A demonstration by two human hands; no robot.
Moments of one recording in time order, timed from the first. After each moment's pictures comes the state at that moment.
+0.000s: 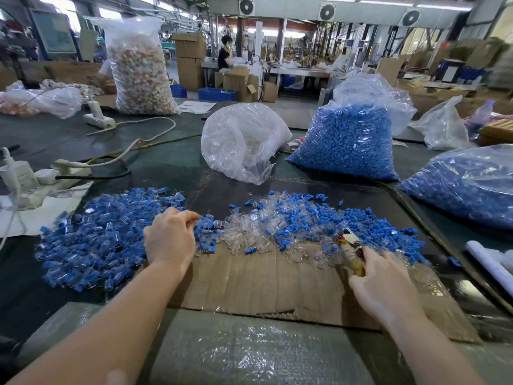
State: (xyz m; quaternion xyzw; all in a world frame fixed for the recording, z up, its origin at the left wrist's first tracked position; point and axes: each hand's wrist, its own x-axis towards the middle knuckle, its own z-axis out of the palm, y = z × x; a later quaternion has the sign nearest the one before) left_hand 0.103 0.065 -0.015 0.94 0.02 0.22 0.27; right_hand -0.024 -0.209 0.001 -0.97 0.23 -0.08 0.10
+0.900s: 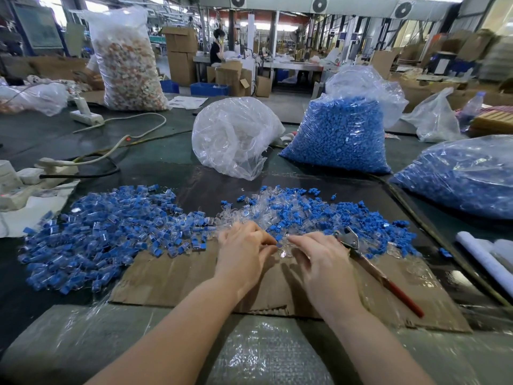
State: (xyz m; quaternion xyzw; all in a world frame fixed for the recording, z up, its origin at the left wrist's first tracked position) left_hand 0.062 -0.026 -0.025 0.92 -0.23 0.11 0.30; right_hand -0.010 -0.156 -0.011 -0.95 0.01 -0.25 0.20
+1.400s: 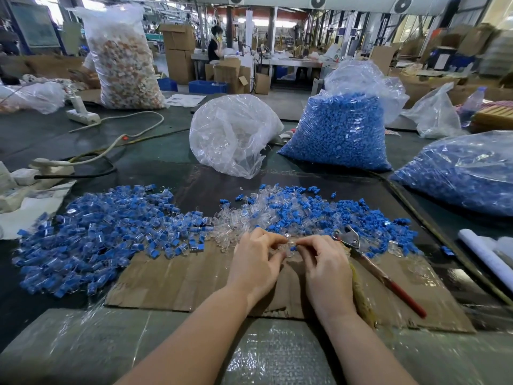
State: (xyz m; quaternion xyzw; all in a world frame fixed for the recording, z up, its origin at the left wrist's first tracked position) left_hand 0.053 -0.045 -0.033 0.88 -0.23 0.07 0.41; right_hand -0.001 -0.159 -0.033 -0.90 0.08 -0.31 0.31
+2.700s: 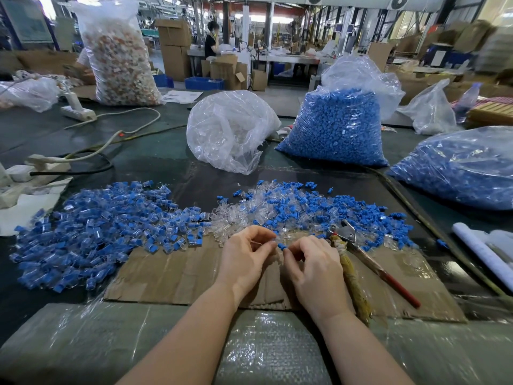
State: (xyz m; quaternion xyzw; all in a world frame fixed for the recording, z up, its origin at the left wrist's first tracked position) left_hand 0.049 -0.038 -0.033 0.71 -0.11 -0.06 0.69; right_hand -0.008 -0.155 -0.036 -0.92 0.05 -0.28 0.25
